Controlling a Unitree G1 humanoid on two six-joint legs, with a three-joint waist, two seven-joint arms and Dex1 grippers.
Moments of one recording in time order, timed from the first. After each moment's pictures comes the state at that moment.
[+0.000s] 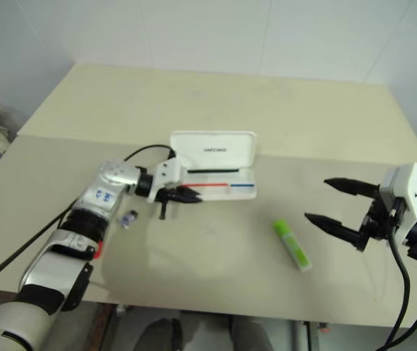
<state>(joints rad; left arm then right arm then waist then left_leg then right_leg) -0.91 0.43 -0.23 0.64 0.00 -0.04 -1.23 0.01 -0.92 -0.52 -0.33 0.71 0.45 1.08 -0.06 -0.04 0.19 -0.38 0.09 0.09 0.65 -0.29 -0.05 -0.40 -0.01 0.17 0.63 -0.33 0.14</state>
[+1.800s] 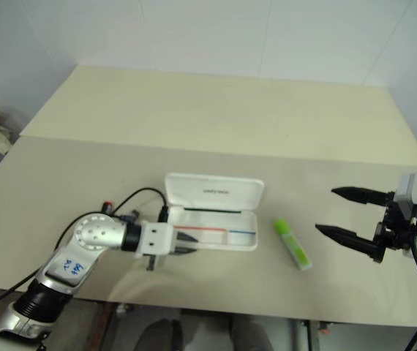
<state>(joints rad) -0.35 0.63 -0.29 -0.19 0.00 0.05 -1.05 0.07 -0.96 -0.59 -0.31 0.74 0.47 1.18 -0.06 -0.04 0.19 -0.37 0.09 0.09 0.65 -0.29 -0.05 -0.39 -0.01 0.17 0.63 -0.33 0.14</state>
